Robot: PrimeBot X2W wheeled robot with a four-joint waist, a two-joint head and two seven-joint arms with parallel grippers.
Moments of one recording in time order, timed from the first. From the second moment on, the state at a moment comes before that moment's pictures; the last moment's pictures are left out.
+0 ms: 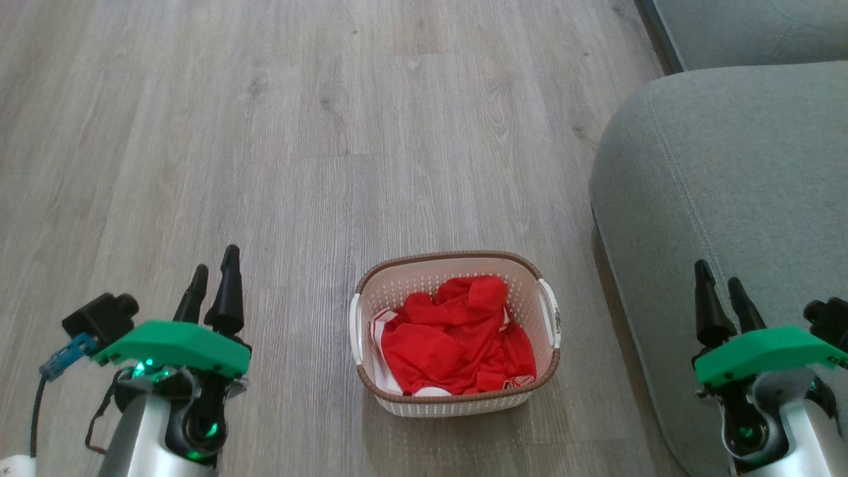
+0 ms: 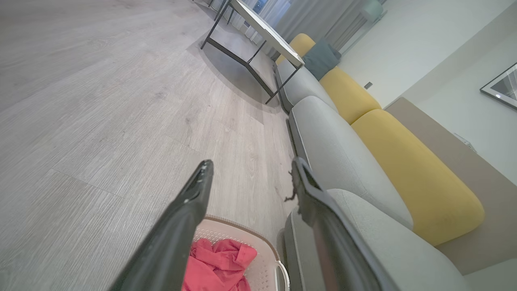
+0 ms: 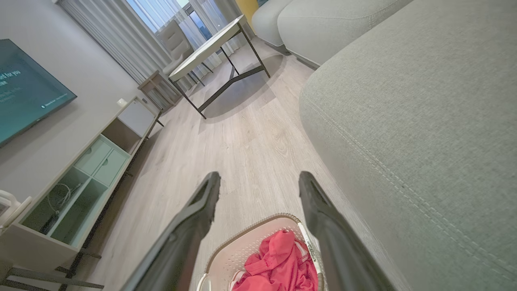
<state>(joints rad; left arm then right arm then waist) -0.18 0.09 -0.09 0.34 -0.82 -0.10 -0.10 -0.12 -0.10 -0.06 0.31 0.75 0.13 -0.10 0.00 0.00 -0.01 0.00</state>
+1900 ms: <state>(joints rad) -0.27 0.11 -0.21 0.47 -0.38 -0.04 -0.16 -0.25 -0.18 0.05 0.44 0.27 0.13 -0.25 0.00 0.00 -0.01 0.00</state>
